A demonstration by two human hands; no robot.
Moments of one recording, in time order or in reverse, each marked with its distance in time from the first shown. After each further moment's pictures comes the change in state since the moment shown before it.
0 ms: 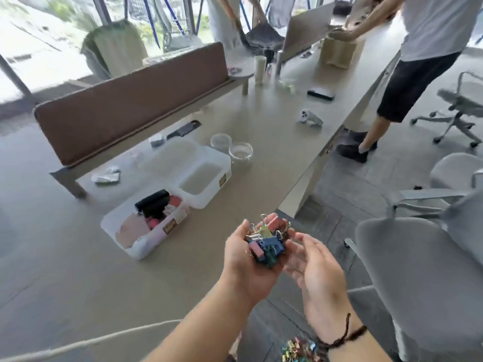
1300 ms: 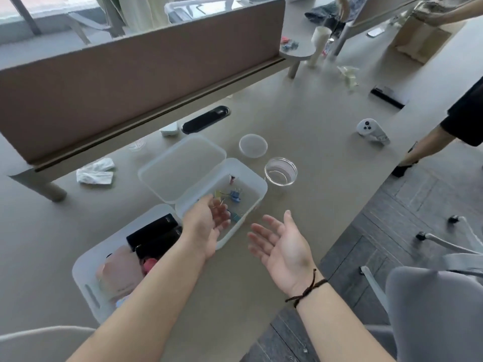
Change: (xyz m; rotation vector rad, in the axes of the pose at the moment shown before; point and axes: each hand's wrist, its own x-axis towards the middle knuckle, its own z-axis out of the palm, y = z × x) left_hand 0.210 0.252 -0.034 0.257 0.383 0.297; right_hand 0.227 0.010 0.214 0.012 -0.273 0.430
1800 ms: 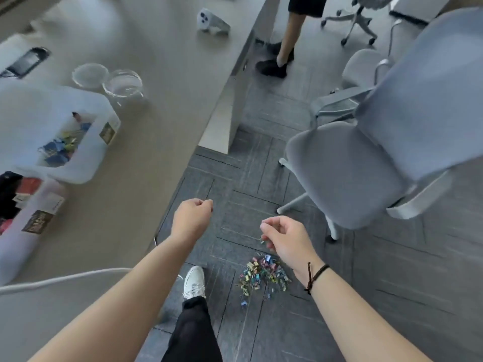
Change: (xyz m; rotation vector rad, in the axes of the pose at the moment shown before) left_hand -0.109 -0.287 0.012 1.145 -0.291 0.208; right_hand -0.183 0.137 -0.307 -0.492 0.491 -0.276
